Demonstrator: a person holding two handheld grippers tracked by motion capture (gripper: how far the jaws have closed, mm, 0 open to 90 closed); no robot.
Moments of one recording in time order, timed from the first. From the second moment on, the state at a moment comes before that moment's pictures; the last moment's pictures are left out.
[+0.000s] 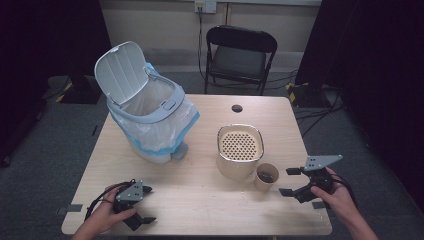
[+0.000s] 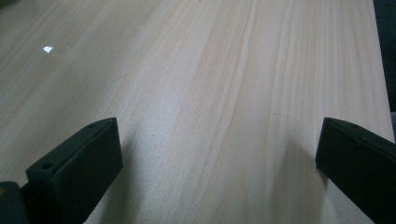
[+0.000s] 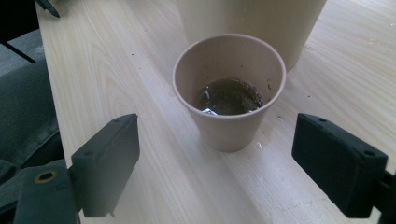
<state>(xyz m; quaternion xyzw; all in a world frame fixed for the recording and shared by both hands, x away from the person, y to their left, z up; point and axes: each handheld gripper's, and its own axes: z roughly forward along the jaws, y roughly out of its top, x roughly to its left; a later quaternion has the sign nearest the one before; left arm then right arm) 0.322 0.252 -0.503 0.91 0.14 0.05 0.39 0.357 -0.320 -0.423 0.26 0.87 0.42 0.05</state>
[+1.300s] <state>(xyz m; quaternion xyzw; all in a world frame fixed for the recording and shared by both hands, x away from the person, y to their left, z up) 0.322 0.252 -0.503 0.91 0.14 0.05 0.39 0.373 -0.289 -0.479 0.28 0.85 0.44 0.07</state>
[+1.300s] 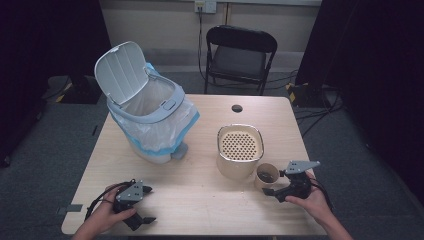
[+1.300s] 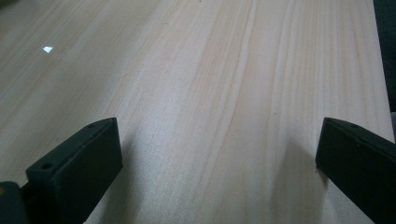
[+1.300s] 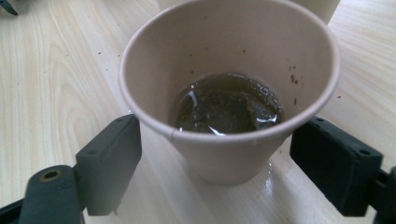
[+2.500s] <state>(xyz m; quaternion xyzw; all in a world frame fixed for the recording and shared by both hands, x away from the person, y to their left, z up) 0.322 0.252 -0.503 0.91 0.14 0.05 0.39 0.383 -0.283 -0.478 0.26 0.85 0.46 0.08</state>
